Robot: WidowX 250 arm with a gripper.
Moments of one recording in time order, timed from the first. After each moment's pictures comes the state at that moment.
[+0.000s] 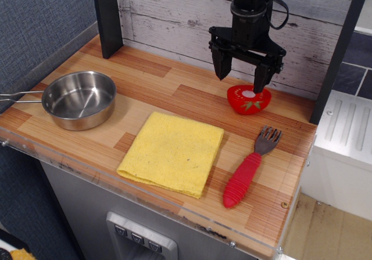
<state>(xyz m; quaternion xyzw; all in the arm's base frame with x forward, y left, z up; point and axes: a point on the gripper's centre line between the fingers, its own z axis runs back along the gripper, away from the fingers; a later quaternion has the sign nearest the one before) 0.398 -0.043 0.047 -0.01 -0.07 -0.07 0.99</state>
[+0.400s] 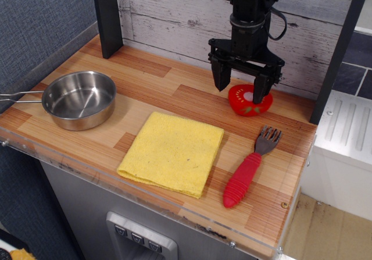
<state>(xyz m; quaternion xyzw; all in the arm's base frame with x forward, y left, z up) 0.393 -0.045 0.034 -0.02 -0.05 -0.06 1.00</state>
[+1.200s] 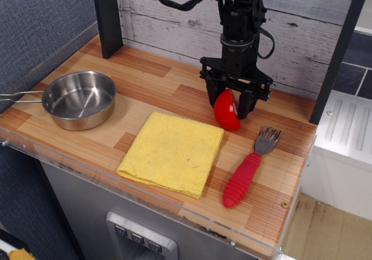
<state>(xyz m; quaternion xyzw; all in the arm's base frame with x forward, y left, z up) 0.382 -0.039 0.011 -0.03 -0.02 -0.07 1.00</state>
